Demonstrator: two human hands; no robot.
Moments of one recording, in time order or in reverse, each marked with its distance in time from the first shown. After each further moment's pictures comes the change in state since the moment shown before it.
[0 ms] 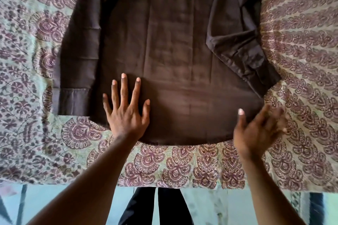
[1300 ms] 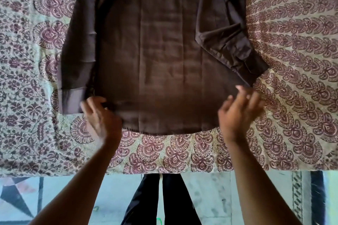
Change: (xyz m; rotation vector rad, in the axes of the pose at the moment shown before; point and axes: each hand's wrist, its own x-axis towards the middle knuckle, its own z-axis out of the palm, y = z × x) left_hand -0.018 -0.018 -0.059 -0.355 0.179 -0.394; right_hand -0.010 -0.051 -0.031 0.157 0.376 -0.234
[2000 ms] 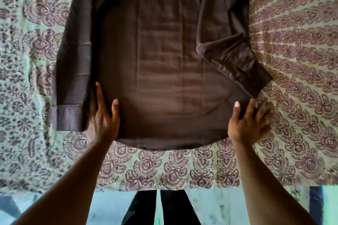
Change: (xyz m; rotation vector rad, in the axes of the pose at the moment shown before) left_hand 0.052 -0.012 0.037 0.109 -0.253 0.121; right_hand 0.012 0.051 0.048 -0.181 -0.388 0.370
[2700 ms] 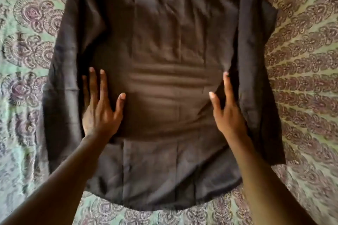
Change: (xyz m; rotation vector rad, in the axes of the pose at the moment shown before) left_hand 0.143 0.095 0.011 0.212 0.005 0.179; right_hand 0.150 -0.149 0.010 0.260 -0.201 -0.551
